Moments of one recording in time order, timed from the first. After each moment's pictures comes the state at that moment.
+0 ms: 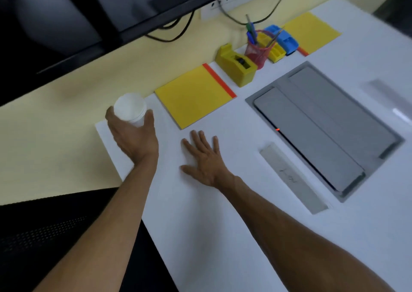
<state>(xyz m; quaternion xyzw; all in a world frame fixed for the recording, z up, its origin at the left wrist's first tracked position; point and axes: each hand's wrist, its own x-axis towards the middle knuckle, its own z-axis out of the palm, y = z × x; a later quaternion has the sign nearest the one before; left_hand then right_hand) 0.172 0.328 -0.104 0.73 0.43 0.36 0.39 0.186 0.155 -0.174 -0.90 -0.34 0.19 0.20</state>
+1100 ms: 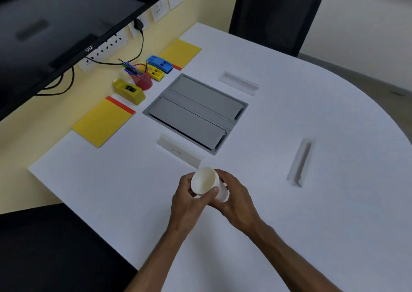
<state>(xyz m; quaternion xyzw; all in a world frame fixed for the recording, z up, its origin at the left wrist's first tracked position) -0.038 -0.046 0.018 0.79 0.14 -0.13 0.58 -0.046 -0.196 -0.003 -0.83 -0.03 0.03 0.56</state>
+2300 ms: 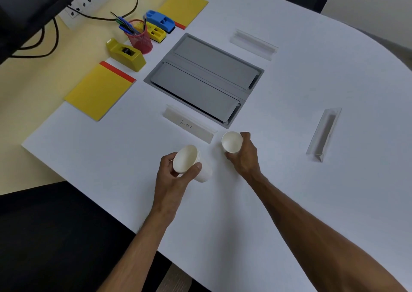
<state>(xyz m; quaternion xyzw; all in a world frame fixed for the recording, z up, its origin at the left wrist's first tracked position) -0.027 0.029 -0.010 0.70 0.20 -0.13 0.67 0.030 -0.185 -0.113 -0.85 0.18 0.05 0.49</state>
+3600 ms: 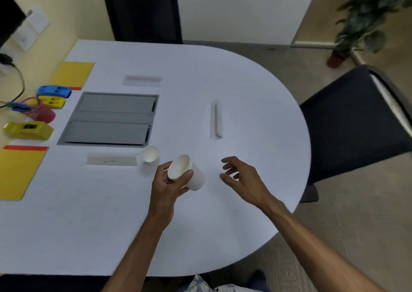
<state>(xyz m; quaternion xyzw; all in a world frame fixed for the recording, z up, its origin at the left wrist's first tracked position) -0.120 -0.101 0.061 0.65 0.02 -0.29 0.70 -0.236 -0.305 0.045 -0.83 0.22 -0.04 0.50</state>
